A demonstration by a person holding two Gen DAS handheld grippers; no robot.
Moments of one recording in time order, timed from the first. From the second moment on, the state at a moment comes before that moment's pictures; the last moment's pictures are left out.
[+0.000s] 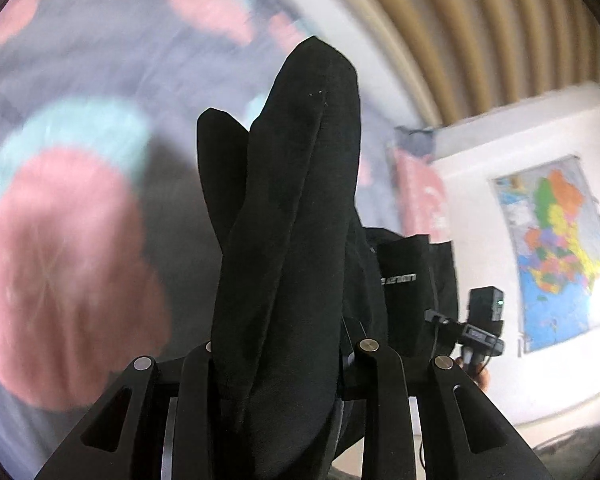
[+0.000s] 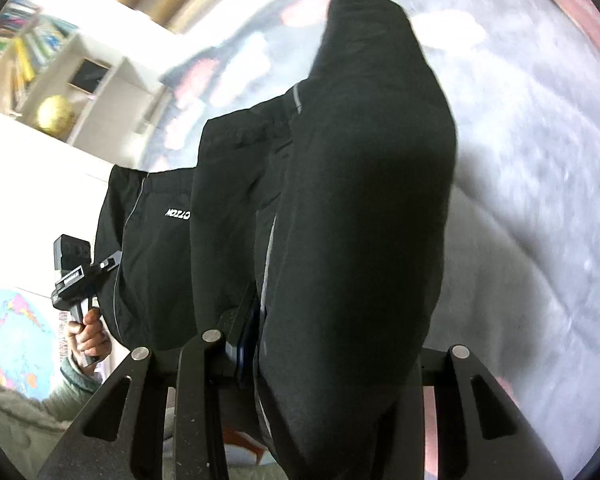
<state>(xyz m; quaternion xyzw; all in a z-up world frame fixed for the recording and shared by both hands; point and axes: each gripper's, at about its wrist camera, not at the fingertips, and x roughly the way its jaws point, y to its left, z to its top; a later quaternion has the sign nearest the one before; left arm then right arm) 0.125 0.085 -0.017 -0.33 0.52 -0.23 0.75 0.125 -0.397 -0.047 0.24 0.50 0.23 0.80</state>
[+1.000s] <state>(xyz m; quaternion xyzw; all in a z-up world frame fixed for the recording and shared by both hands) 0.030 0.109 0.025 -0.13 0.37 -0.17 0.90 0.073 -0.373 -0.023 0.17 0.33 0.08 0.93</state>
